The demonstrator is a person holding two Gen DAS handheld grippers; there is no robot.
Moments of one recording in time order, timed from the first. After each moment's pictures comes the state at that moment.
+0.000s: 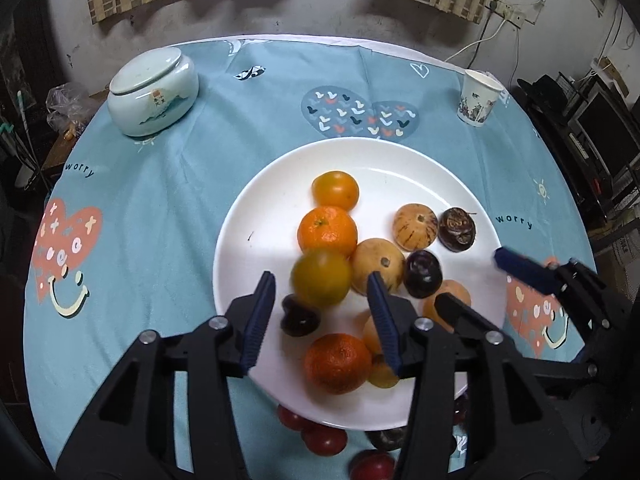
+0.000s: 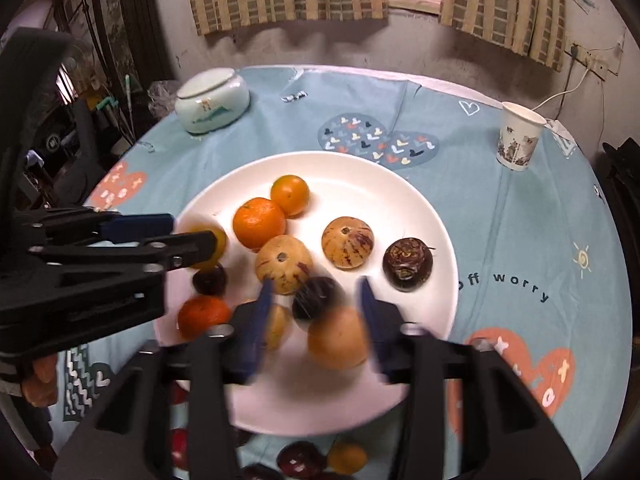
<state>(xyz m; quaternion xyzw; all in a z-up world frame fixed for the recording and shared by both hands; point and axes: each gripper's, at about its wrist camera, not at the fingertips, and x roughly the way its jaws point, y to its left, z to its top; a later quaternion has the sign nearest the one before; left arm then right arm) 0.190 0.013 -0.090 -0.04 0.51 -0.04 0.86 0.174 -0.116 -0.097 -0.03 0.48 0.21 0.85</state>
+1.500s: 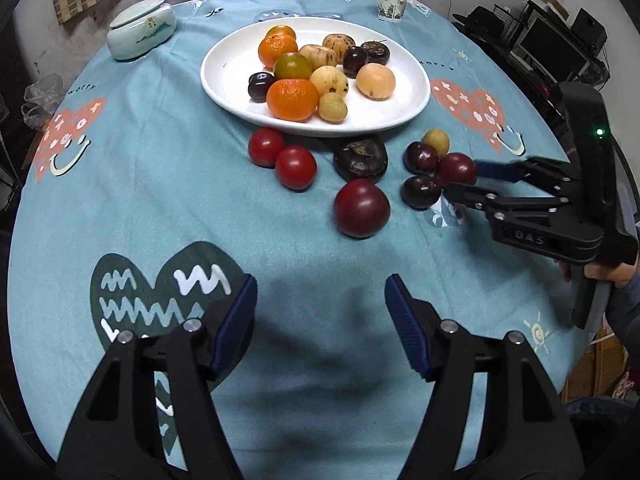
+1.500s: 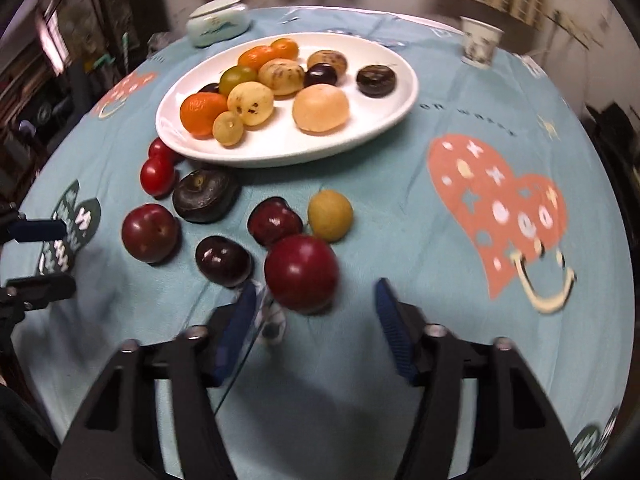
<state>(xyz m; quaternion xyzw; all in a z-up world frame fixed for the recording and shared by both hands) -0.003 0.011 -0.126 0.01 0.54 -0.13 0.83 0.043 -0.171 -0.145 -0.06 0.53 0.21 0.82</state>
